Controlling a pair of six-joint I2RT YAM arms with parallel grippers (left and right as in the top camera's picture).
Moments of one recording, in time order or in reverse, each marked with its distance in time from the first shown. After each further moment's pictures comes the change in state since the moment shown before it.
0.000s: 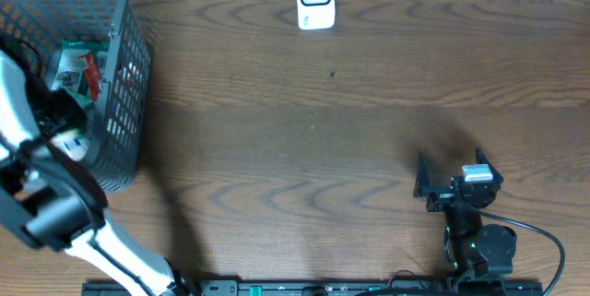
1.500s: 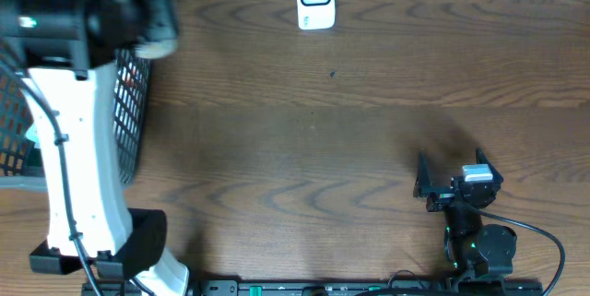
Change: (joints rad) left arm -0.703 -0.212 0.639 -0.171 -0.008 -0.121; right arm 0.000 0.000 0.000 0.000 0.000 0.000
